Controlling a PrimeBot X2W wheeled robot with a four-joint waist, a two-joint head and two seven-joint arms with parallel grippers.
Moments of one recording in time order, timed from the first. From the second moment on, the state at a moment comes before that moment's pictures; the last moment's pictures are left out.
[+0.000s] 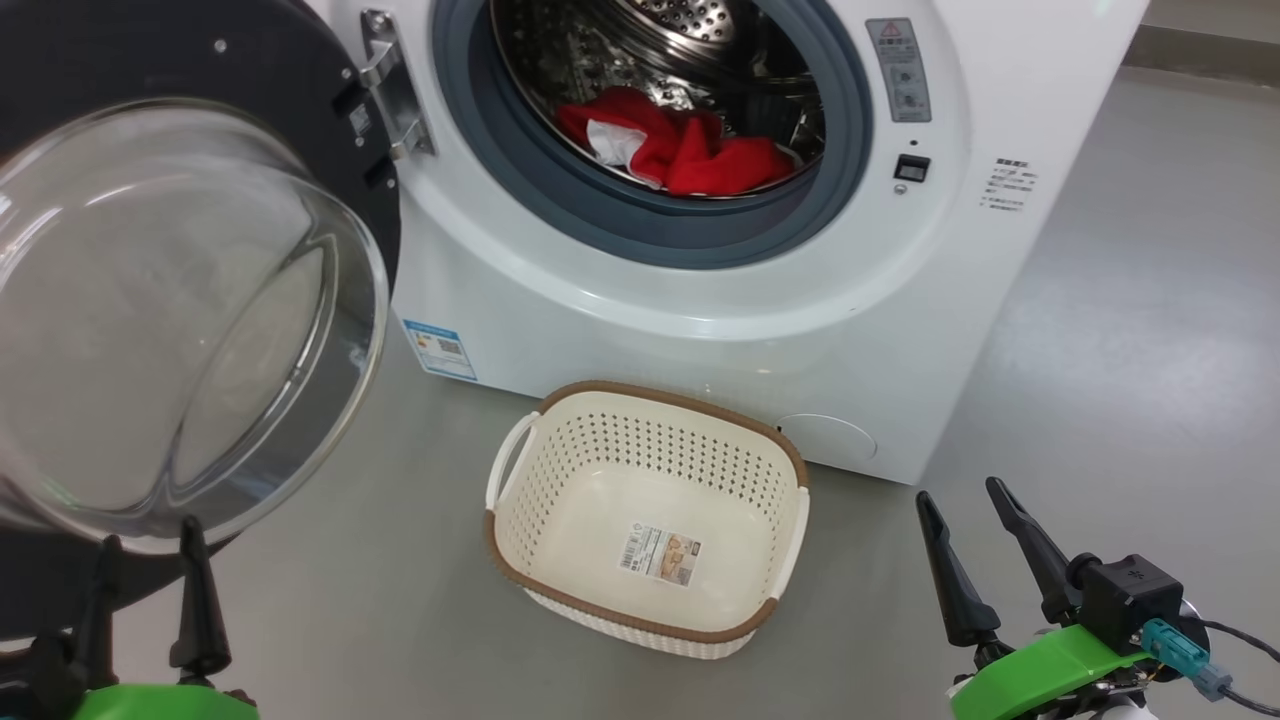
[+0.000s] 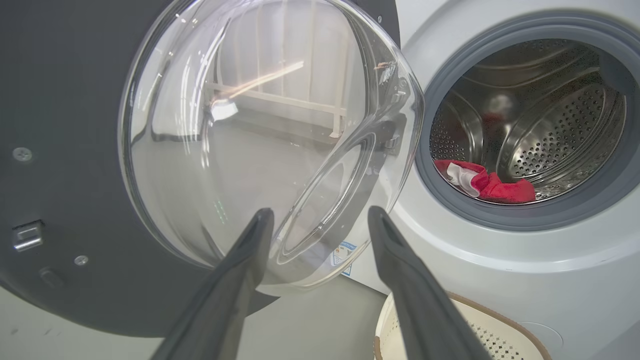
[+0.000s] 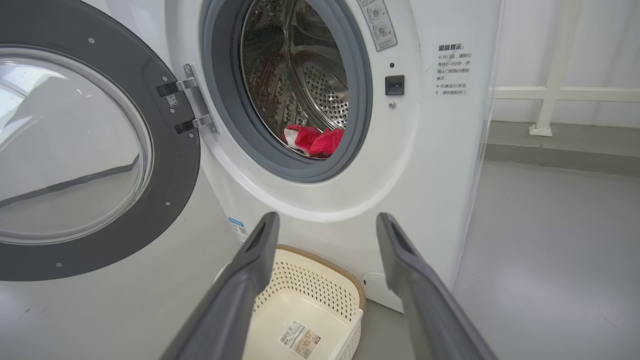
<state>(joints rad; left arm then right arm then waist) -0.12 0.07 0.28 0.34 -0.25 -0.13 -0.26 -0.04 -0.06 0.08 0.27 0.30 0.12 -0.26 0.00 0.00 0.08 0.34</state>
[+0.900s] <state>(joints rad) -0.04 0.09 0.07 0.23 -0.32 -0.13 -0.26 -0.02 -0.05 -0.04 0.24 0.31 0.12 -0.26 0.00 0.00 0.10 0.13</state>
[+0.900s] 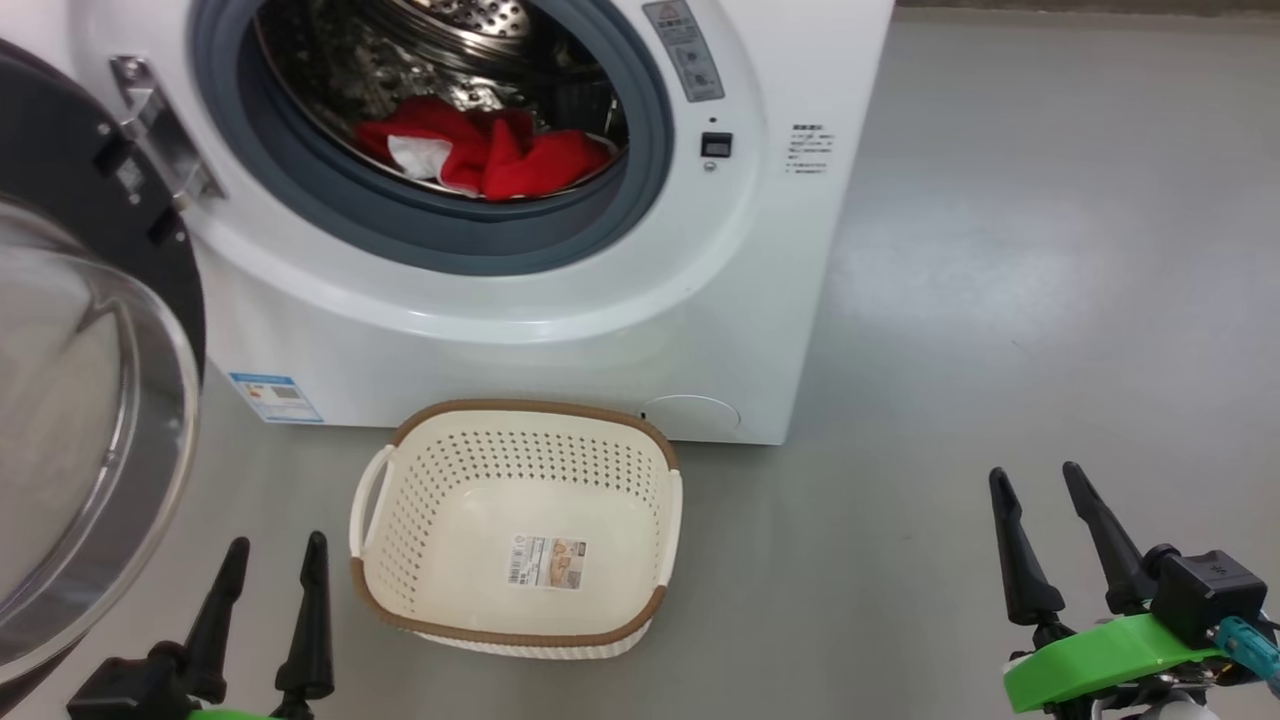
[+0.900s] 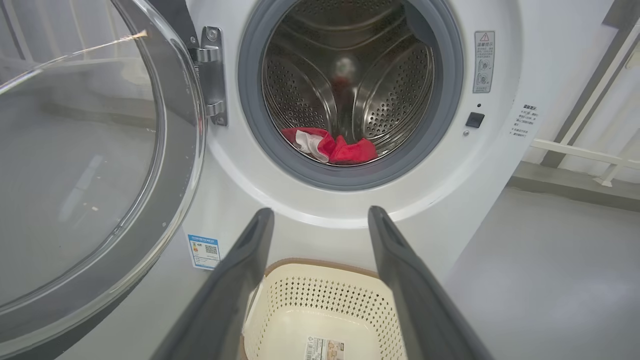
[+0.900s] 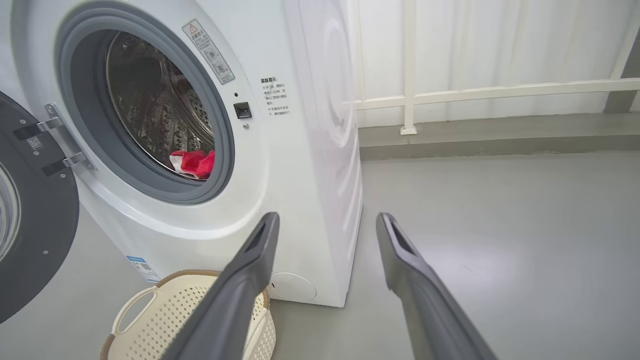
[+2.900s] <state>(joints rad) -0.04 0.14 0.00 0.14 -0.33 -0.13 -0.26 -0.02 -0.04 -0.09 0.22 0.31 0.12 -0.26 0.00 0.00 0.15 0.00</state>
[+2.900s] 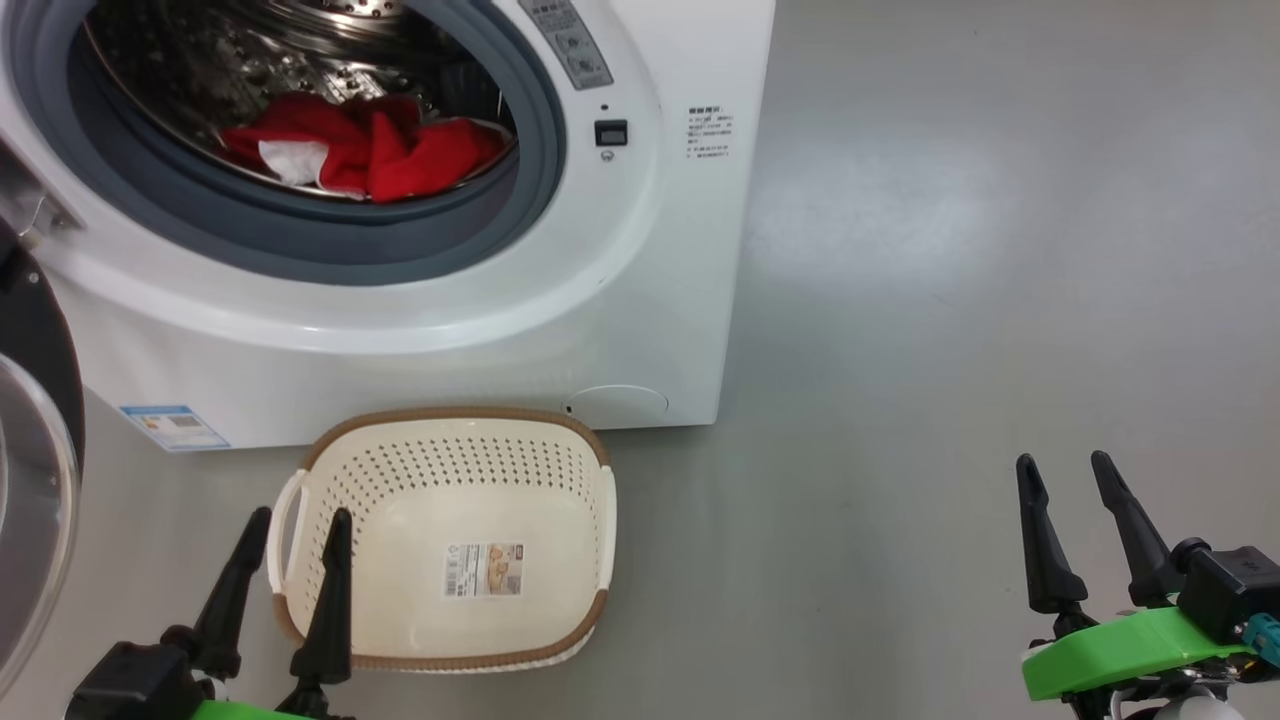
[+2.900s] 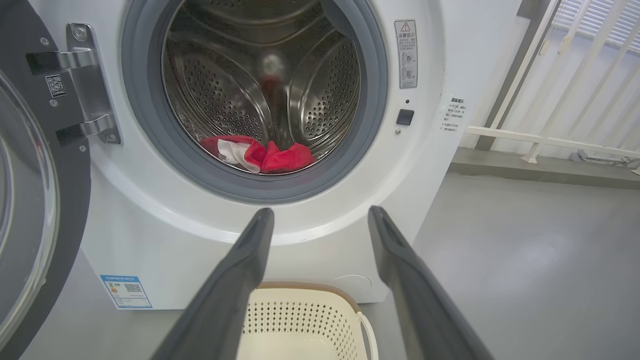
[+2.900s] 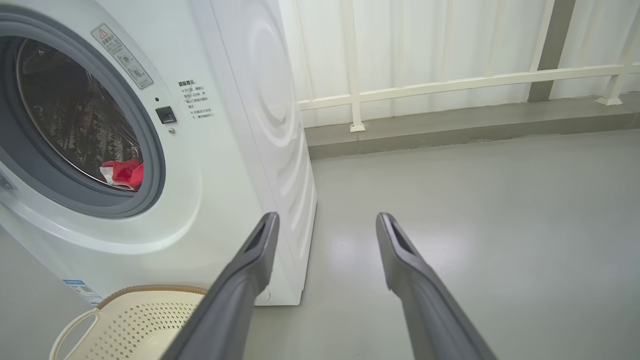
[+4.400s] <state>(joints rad) -0.10 0.13 0.03 0.20 -0.31 -0.13 -0.26 -0.03 -0.04 -0.08 0.22 0.31 0.12 -0.26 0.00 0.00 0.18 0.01</state>
